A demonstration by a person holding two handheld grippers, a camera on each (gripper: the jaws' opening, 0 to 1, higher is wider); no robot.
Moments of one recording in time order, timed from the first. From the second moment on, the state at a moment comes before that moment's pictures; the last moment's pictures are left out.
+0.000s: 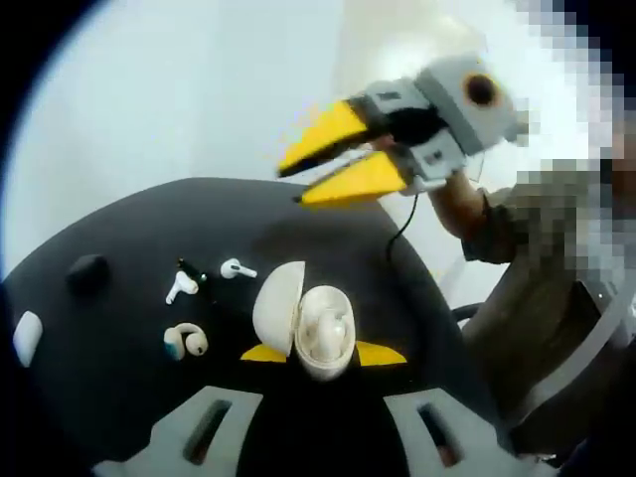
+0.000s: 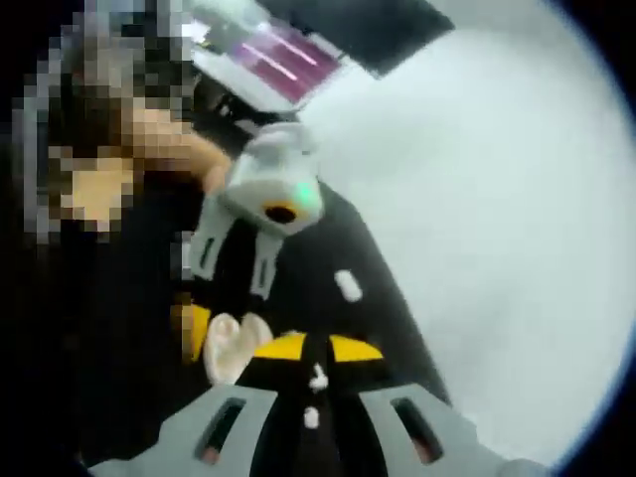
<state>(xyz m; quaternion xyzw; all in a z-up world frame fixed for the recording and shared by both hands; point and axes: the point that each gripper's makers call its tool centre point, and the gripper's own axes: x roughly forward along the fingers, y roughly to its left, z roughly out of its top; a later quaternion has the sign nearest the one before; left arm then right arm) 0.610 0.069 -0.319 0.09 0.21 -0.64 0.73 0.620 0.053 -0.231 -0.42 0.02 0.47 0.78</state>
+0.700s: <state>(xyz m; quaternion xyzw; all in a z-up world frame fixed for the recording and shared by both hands) 0.567 0.038 -0.325 0.09 0.20 -0.64 0.73 0.674 0.069 -0.305 -0.14 0.31 0.52 0.78</state>
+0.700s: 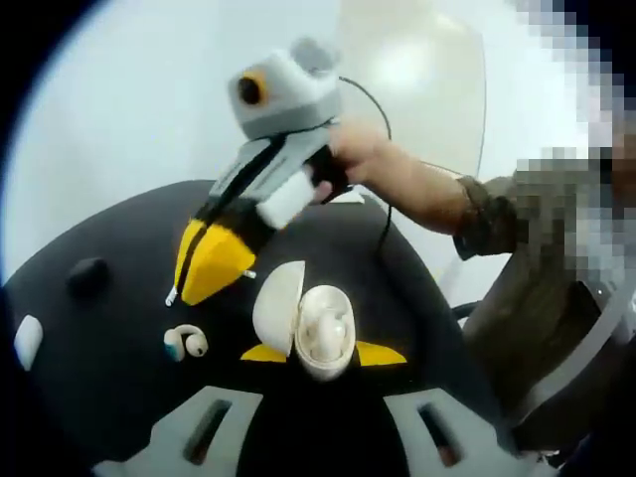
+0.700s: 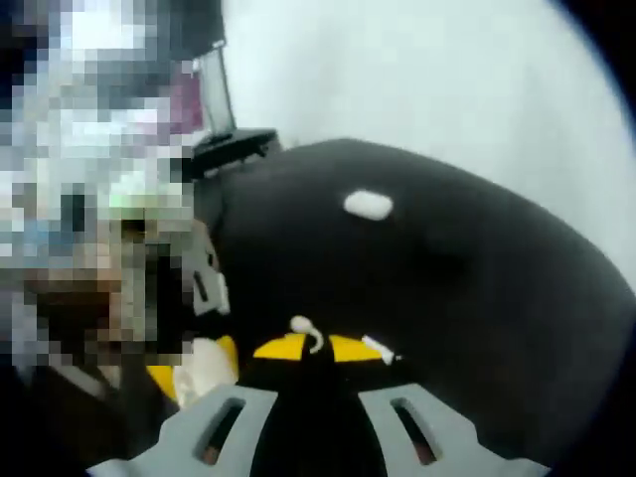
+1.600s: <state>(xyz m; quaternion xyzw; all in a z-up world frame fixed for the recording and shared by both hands) 0.592 0.056 -0.321 0.09 0.20 -0.65 0.73 0.673 0.080 -0.323 -0.21 0.29 0.51 0.78</state>
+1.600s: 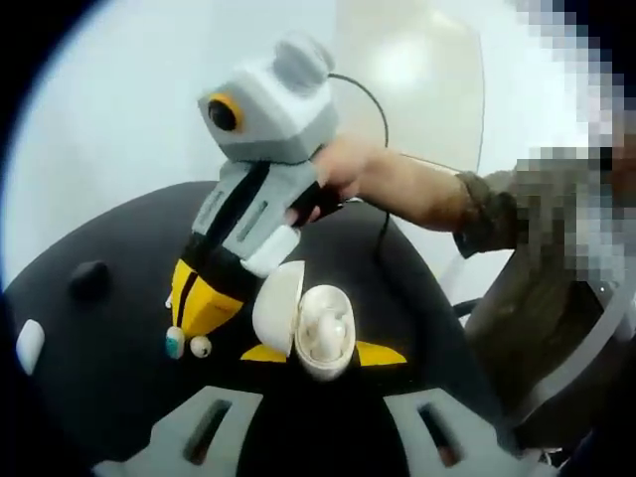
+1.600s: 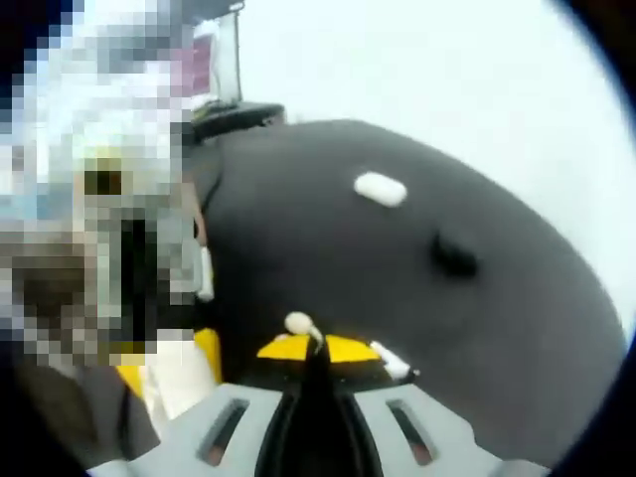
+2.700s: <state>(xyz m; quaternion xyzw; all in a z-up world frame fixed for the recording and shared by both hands) 0.581 0.043 -0.323 0.10 0.20 -0.64 0.73 0.588 0.037 -0.233 -0.56 -0.06 0.34 0.76</state>
